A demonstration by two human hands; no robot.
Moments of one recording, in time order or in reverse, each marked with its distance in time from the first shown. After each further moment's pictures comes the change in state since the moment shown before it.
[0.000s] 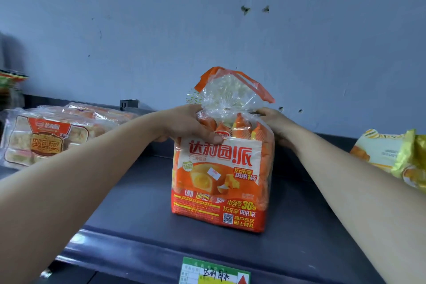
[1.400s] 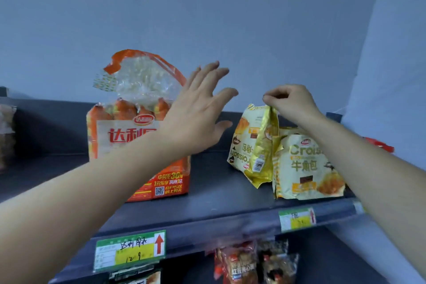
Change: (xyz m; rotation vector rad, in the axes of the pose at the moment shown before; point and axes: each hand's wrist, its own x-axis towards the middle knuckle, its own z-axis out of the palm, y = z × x) left_hand -0.018 0.103 0.138 0.608 0.645 1.042; right_hand -0.181 0.000 -0.148 -0.461 0.736 -0.037
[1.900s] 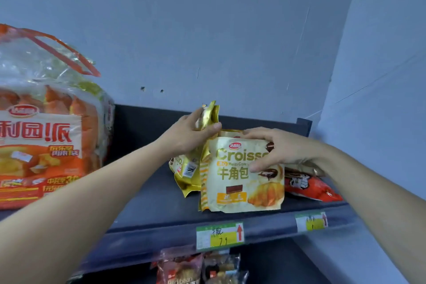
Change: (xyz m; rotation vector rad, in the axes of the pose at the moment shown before) left_hand 0.066 0.084 0.131 -0.741 -0.461 -0.746; right_hand 0.004 0.127 -0.096 -0.170 -0.824 -0.061
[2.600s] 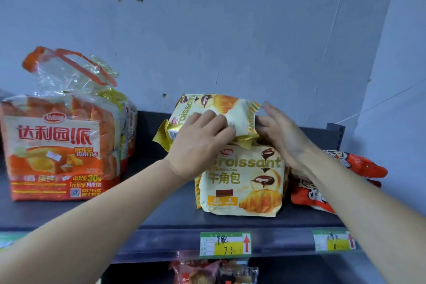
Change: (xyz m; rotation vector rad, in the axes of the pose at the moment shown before) left_hand -0.020 0.007 0.014 0.885 0.715 0.958; right_hand 0.034 -0.005 0.009 0.831 0.125 -0.124
